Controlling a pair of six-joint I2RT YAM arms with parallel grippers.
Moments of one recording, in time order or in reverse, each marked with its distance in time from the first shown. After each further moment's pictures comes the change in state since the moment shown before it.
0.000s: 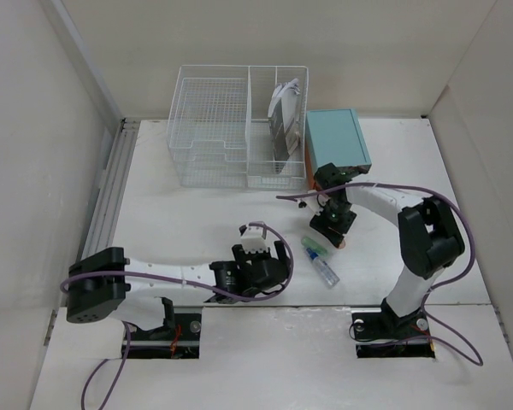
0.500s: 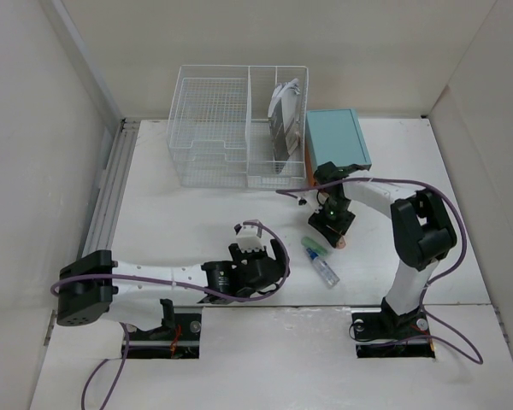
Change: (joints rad) left arm 0.000 -0.077 -0.027 0.003 -0.003 0.000; right arm -0.029 0.077 0.039 -0.007 -0.042 0.048
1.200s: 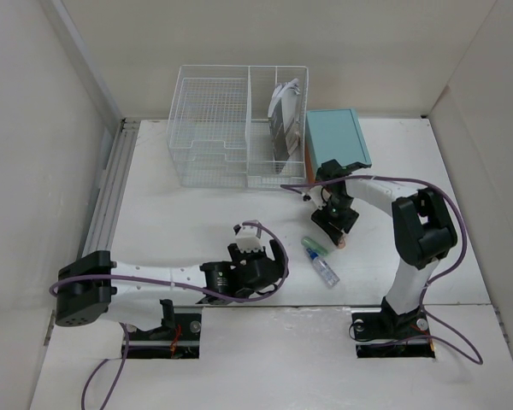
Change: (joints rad) left arm 0.000 -0.010 -0.015 0.011 -0.005 0.018; right arm -0.032 0.010 0.014 -0.002 0.035 0.058
